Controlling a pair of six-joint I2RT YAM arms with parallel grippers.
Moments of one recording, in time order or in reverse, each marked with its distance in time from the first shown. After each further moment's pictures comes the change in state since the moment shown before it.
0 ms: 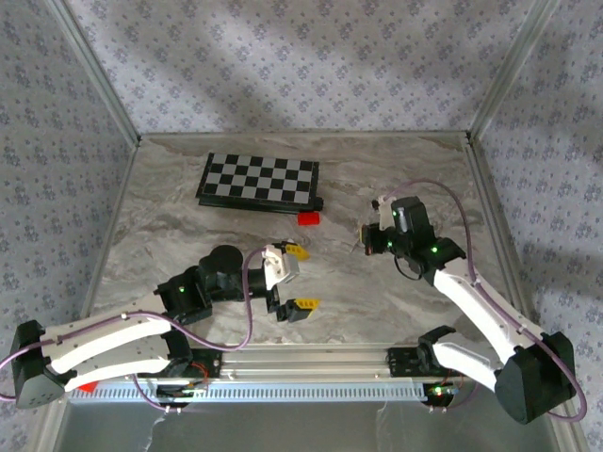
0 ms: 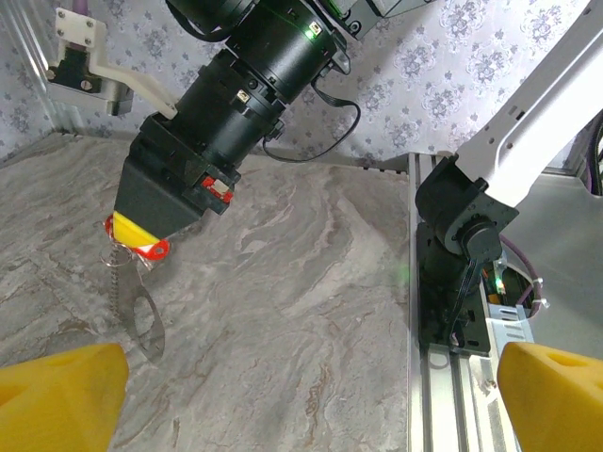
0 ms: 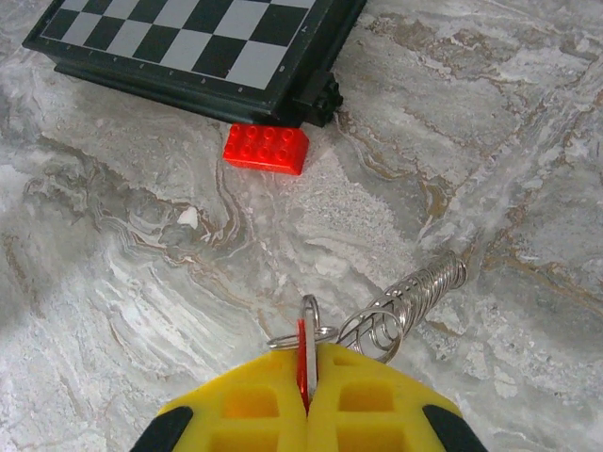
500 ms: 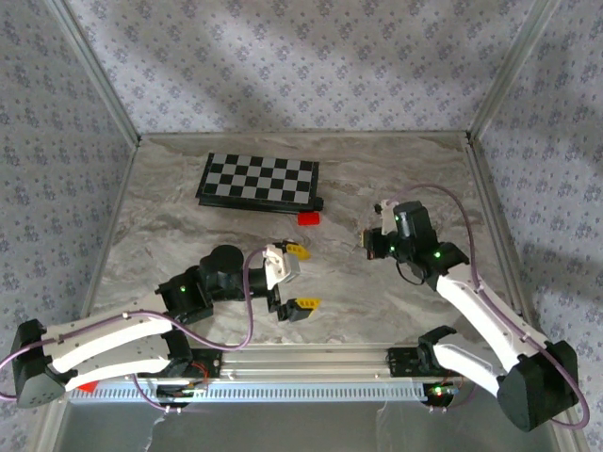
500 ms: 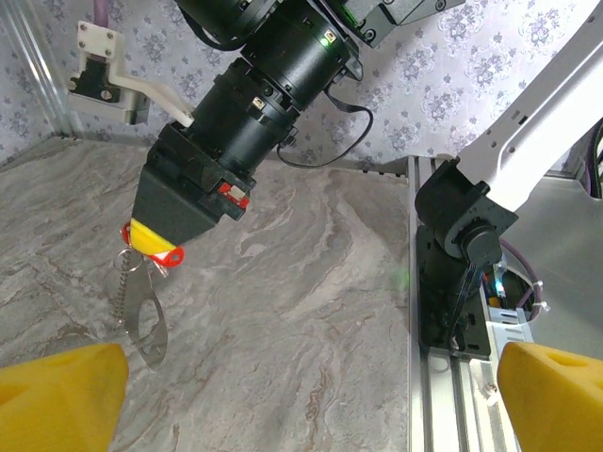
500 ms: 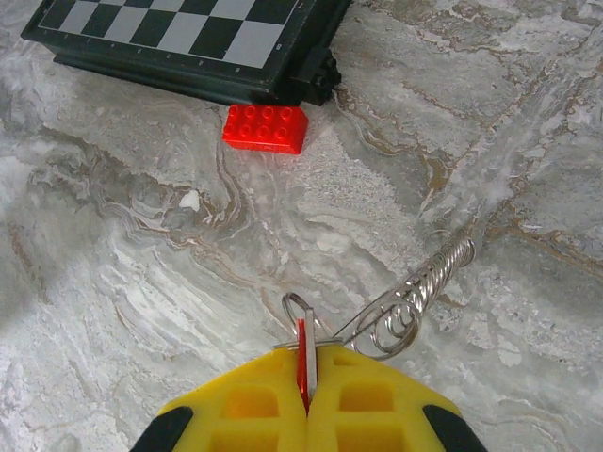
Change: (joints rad) left arm 0.000 0.008 0.000 0.017 0.002 0.000; right arm 0.000 -0.049 -0.030 -0.028 -0.007 0.025
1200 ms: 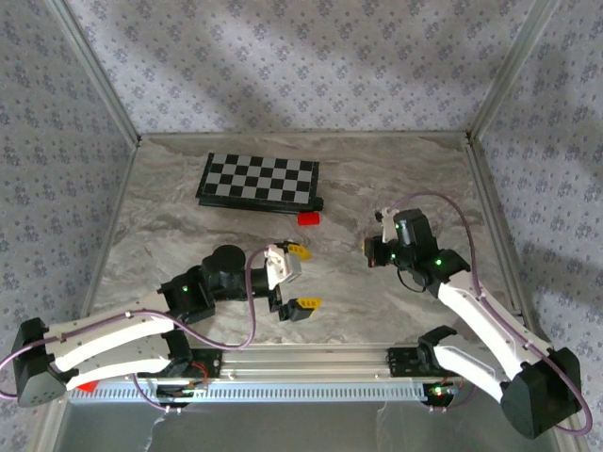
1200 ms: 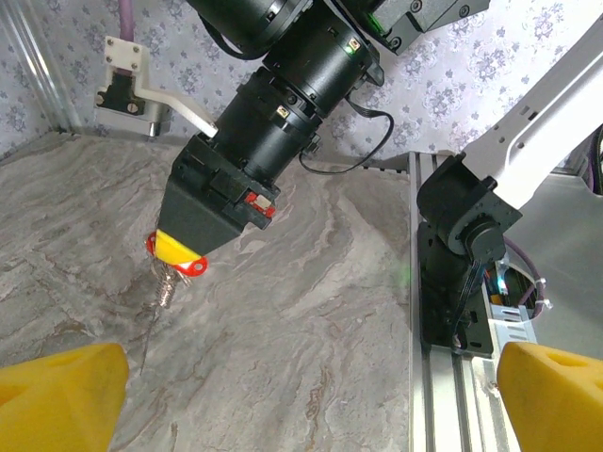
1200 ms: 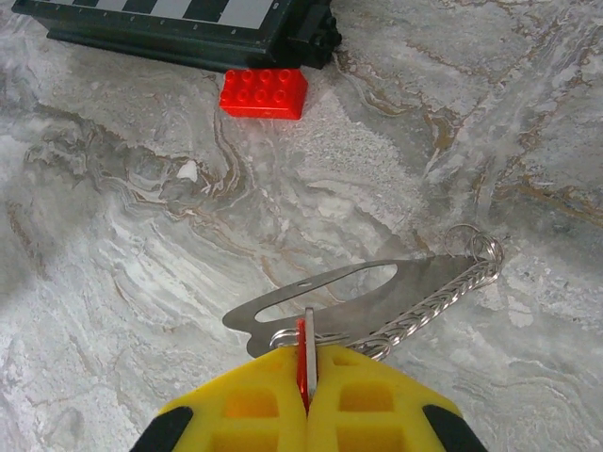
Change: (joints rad) left arm 0.000 0.013 -0.005 0.011 0.000 -0.001; right arm 0.023 -0.048 -0.055 -0.017 0.000 0.029
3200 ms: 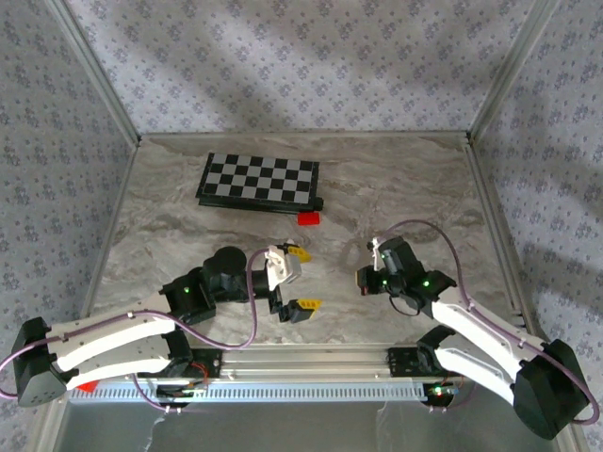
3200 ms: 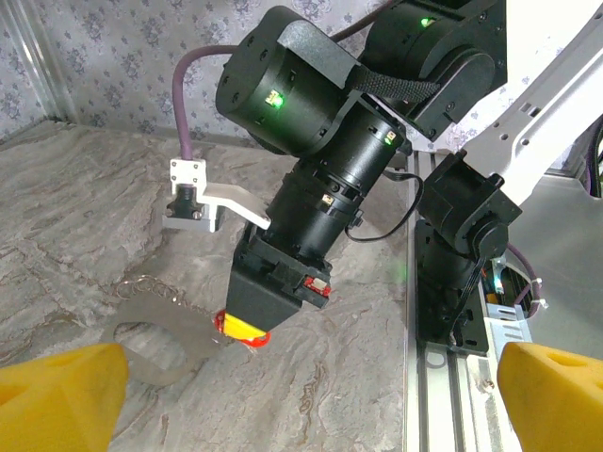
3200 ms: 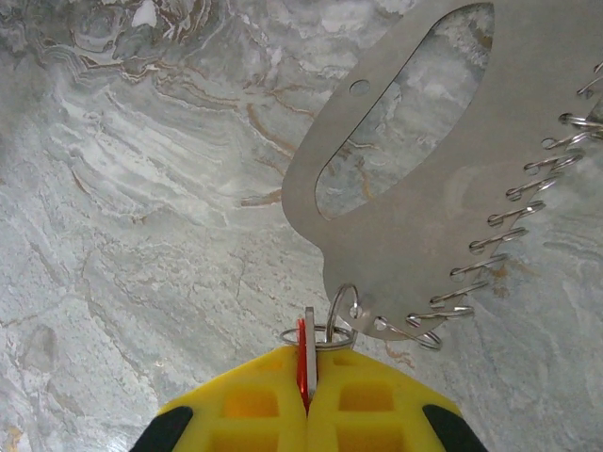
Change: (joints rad) left arm 0.000 -0.001 -0.026 0.021 0.000 -0.026; right arm 0.152 -0.033 -0.236 0.083 0.021 0.182
